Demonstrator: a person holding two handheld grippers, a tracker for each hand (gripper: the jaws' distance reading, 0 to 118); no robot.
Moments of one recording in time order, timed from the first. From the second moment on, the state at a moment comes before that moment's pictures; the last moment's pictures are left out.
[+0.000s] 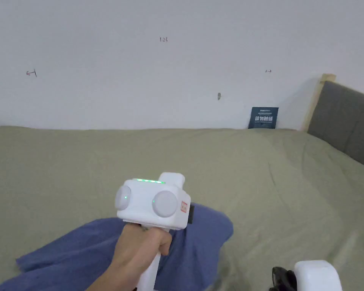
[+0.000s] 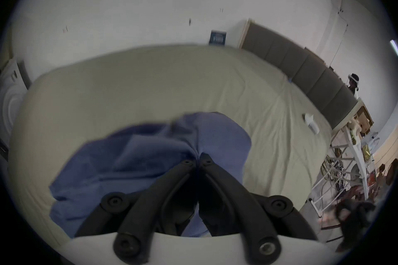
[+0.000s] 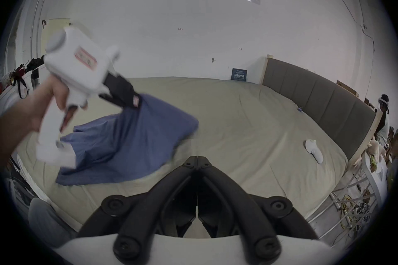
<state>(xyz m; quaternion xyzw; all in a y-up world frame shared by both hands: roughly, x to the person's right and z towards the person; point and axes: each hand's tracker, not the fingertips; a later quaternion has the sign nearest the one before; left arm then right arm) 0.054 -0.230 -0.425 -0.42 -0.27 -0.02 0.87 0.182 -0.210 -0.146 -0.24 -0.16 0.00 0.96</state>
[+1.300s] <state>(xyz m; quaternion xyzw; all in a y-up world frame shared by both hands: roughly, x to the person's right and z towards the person) -0.314 -0.143 -0.165 -0.20 0.04 0.05 0.98 0.107 -0.171 -0.108 -0.16 -0.10 -0.01 0.98</state>
